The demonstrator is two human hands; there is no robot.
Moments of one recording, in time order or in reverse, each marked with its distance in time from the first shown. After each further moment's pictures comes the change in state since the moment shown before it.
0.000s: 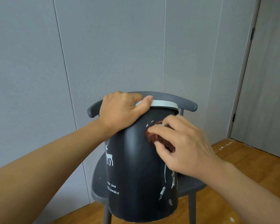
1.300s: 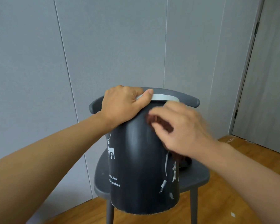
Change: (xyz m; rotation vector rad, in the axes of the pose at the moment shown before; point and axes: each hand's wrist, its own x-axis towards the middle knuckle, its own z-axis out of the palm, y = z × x) left_hand 0.006 -0.007 0.005 -0.003 -0.022 -0.004; right_hand 0.026 0.007 0.004 0.001 0.045 0.005
